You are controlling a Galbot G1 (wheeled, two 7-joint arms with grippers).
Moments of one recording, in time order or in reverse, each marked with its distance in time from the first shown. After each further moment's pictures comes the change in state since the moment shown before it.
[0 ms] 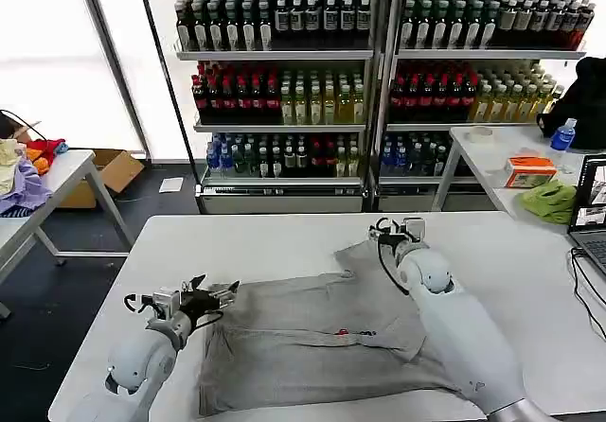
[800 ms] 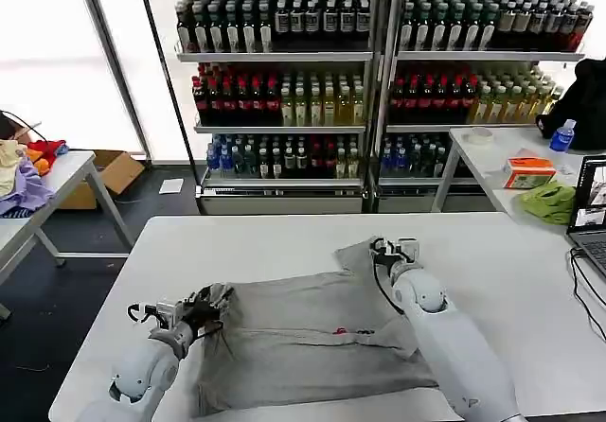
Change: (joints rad) left arm 0.022 -0.008 0.008 0.038 0.027 0.000 0.012; right arm -0.066 0.016 0.016 -0.045 -0.011 0.003 -0.024
